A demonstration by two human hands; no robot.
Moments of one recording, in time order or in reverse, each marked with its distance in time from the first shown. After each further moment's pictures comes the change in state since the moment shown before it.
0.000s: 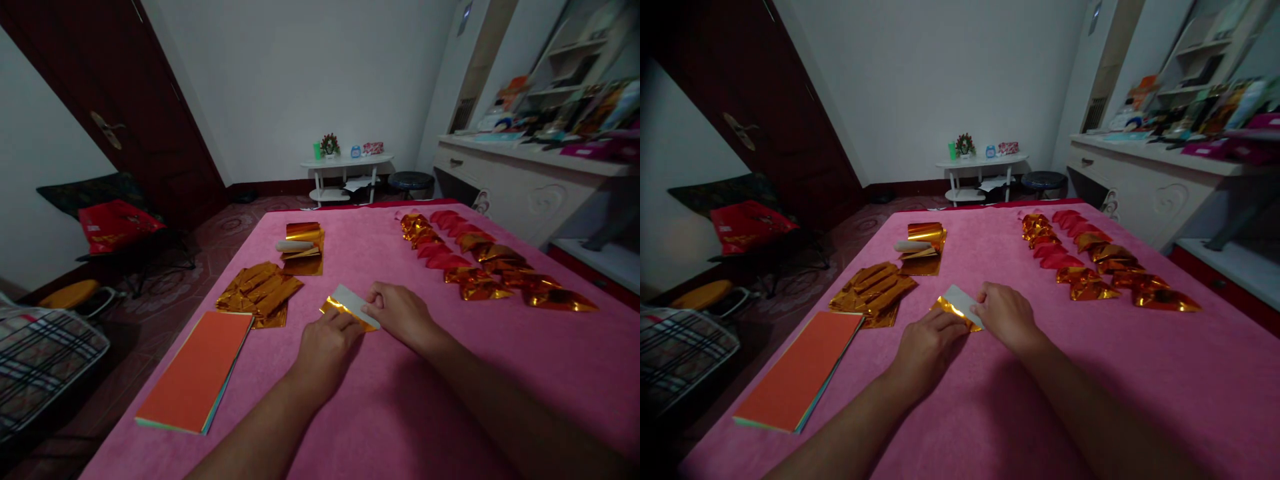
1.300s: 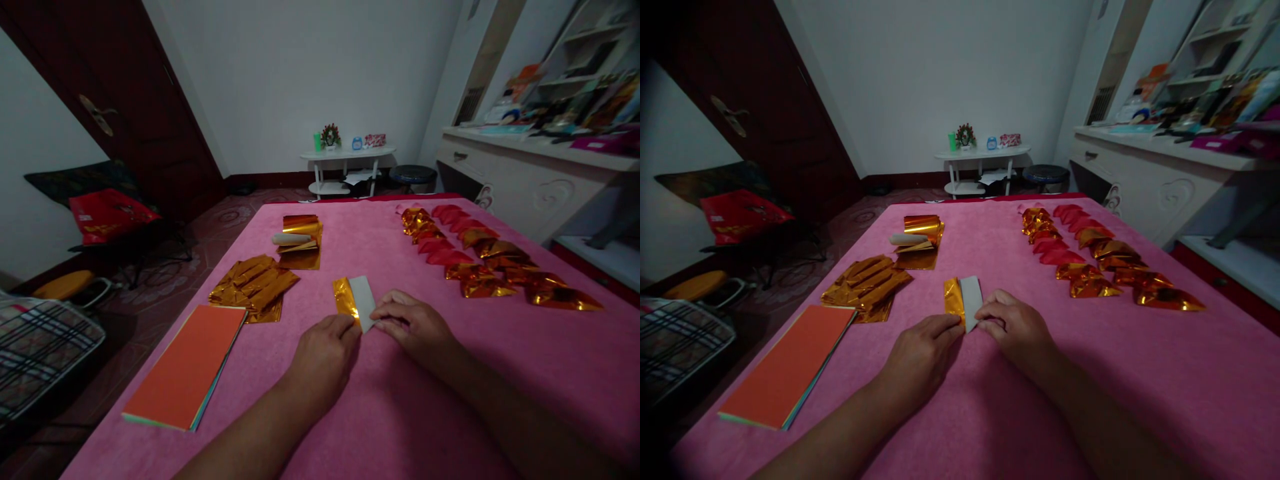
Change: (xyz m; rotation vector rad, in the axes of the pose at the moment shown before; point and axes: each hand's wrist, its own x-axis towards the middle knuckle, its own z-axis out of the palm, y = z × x) left_hand -0.009 0.010 0.004 0.008 -0.007 0.010; right_hand -0.031 0.031 0.002 0.333 -0.076 -0.309
